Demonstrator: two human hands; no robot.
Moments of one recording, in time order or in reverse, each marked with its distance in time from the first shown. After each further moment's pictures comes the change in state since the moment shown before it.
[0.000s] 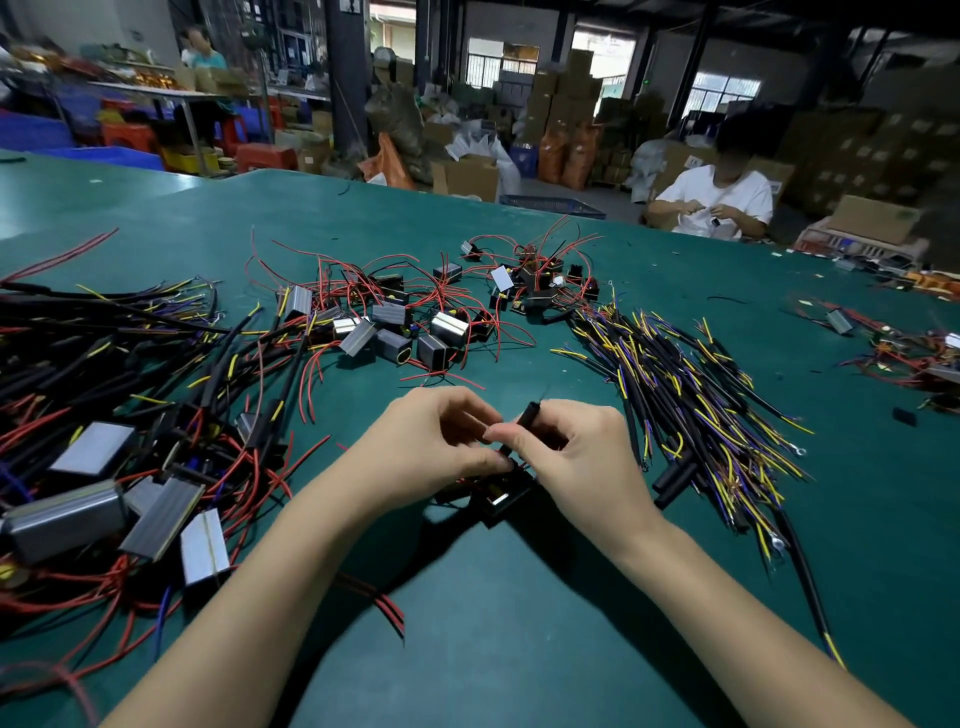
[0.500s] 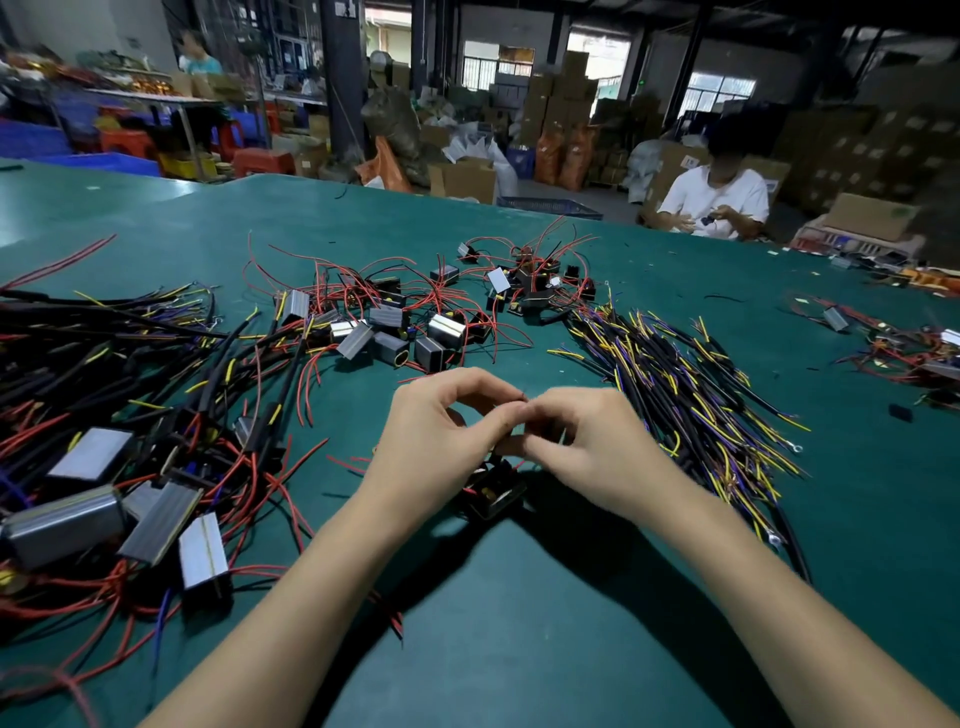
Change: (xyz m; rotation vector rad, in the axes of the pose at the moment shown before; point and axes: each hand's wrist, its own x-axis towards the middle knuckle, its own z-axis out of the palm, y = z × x) left_hand -0.003 0.012 0.022 -0.145 0.346 0.281; right_hand 0.014 0.000 -0.025 -0.131 -0.263 -0.110
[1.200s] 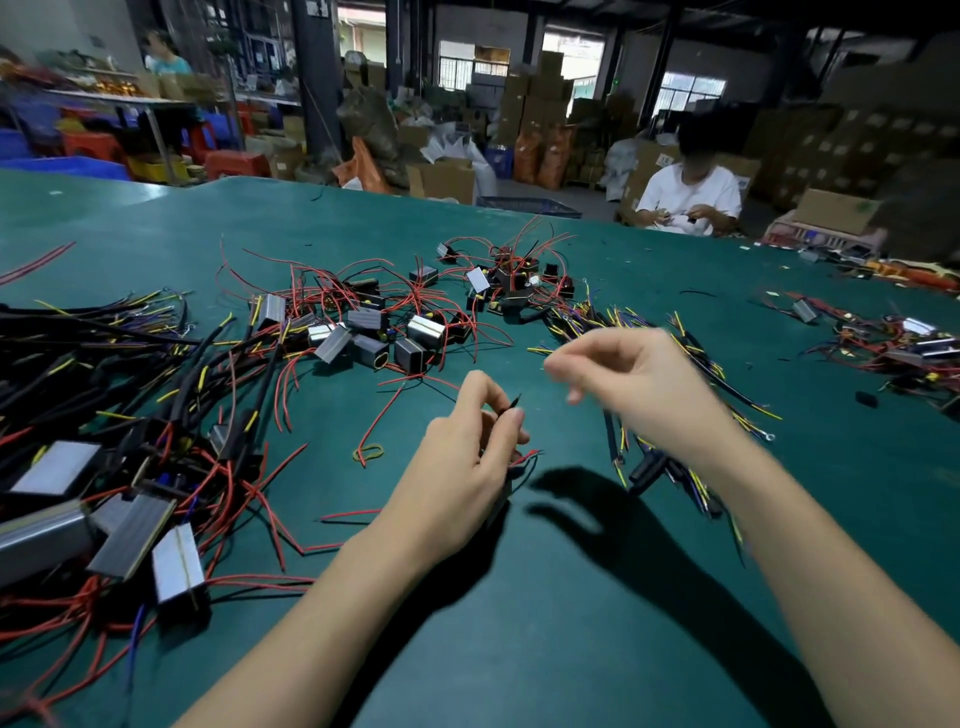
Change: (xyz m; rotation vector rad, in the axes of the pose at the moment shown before) left_hand -0.010 -0.014 0.025 0.007 -0.173 -0.060; right_hand 0.007 -0.008 -0.049 0.320 0.140 0.272
